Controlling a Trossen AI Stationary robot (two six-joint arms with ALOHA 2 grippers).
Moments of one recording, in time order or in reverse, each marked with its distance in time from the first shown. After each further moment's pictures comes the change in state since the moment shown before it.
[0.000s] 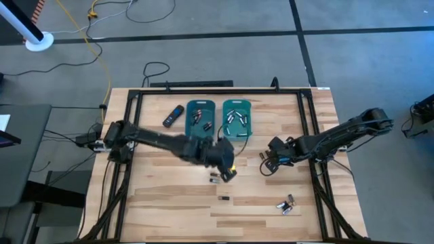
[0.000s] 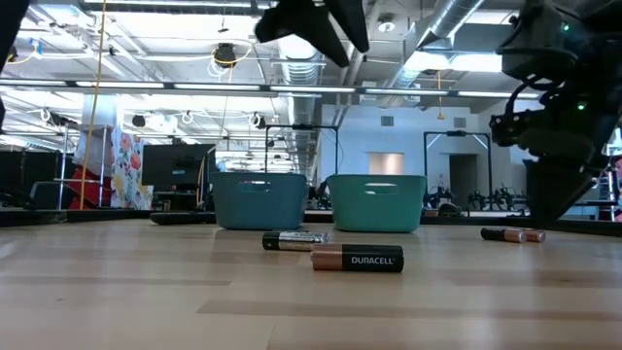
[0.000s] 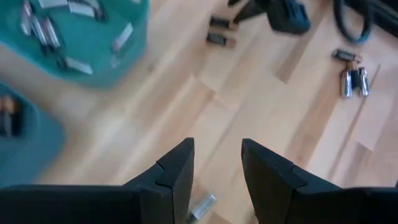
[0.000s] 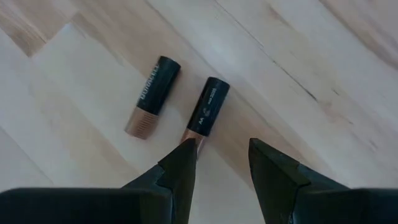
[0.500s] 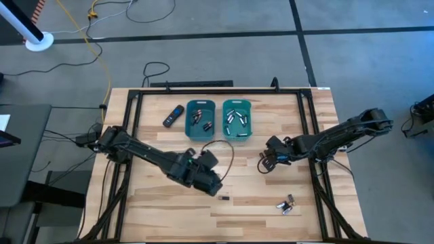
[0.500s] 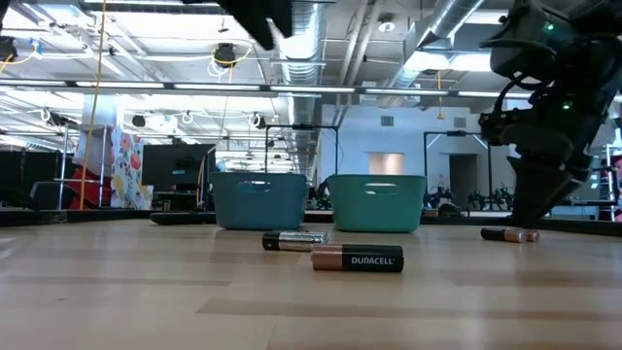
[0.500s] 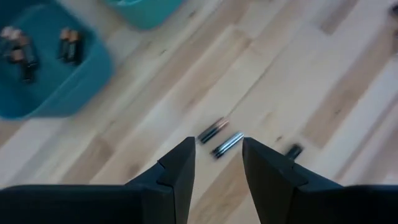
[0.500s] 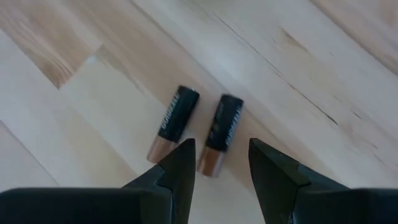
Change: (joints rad) left arm -0.175 -0.033 -0.012 -0.276 -0.153 -0.282; right arm -0.035 0.017 0.002 0.087 -0.002 -0.015
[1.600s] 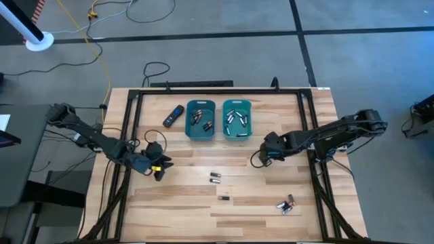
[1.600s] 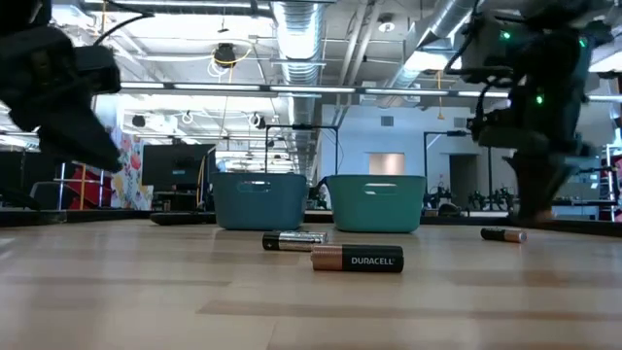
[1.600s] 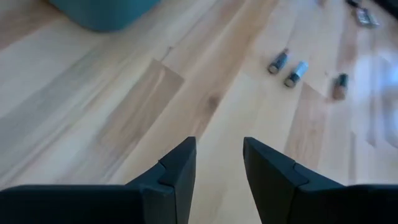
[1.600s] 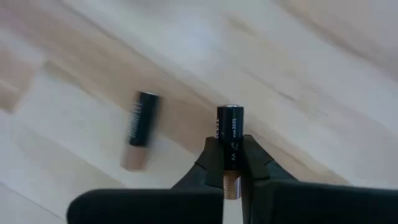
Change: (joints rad) left arm -0.089 -1.135 -1.535 0.897 -0.010 0.108; right arm -0.085 0.111 0.166 -0.262 -0.053 0.107
